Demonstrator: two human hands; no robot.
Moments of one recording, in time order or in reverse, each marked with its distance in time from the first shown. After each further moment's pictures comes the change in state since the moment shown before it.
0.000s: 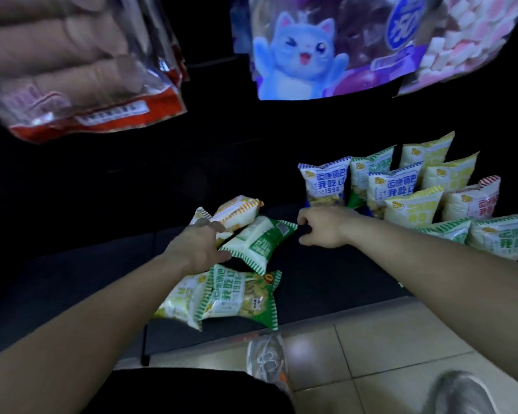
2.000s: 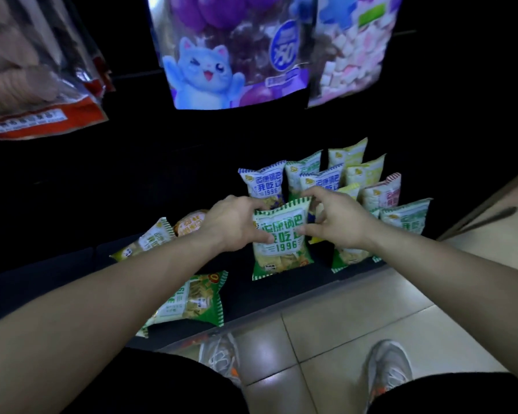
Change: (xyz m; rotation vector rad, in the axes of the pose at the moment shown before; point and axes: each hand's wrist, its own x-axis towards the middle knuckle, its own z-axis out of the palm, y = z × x) left_hand -0.010 0.171 -0.023 -0.110 0.152 0.429; right_hand -0.128 0.083 -0.005 0.356 0.406 0.072
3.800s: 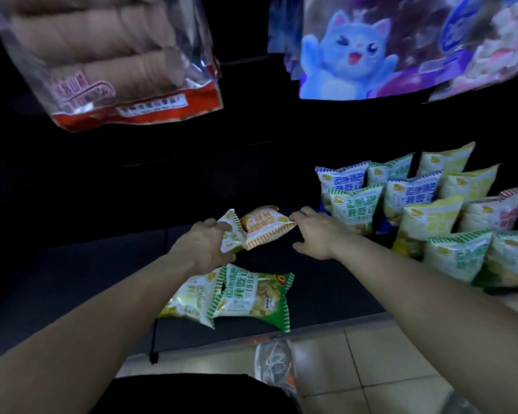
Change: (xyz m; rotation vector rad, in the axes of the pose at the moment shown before) left_hand -0.078 -0.185 0.002 0.158 -0.155 -0.387; right_hand 0.118 -0.098 0.137 -0.377 -0.290 -0.163
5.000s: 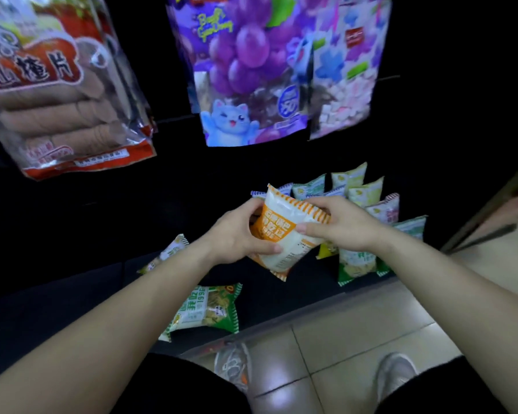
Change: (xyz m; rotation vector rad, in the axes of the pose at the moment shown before) left_hand -0.069 0.177 -0.078 -0.670 0.090 0.490; right_hand -0.209 0.068 -0.105 0.776 0.296 0.032
